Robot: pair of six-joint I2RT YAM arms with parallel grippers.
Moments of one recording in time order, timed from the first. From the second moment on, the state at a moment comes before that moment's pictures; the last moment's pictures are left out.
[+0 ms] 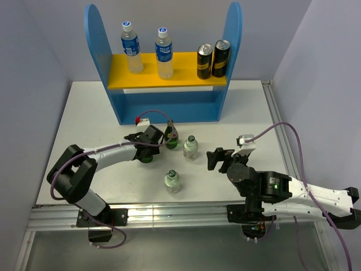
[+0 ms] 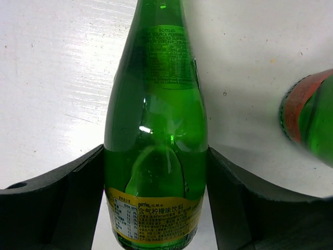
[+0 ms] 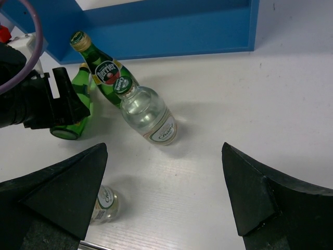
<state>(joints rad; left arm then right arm) -0.71 1.57 0.86 -0.36 -0.53 -0.75 1.30 0.58 0.68 -0.61 1.01 0.73</state>
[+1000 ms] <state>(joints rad) -0.65 1.71 0.99 -0.44 -0.27 -0.59 1.30 0.59 0.67 -0.61 1.01 0.73</state>
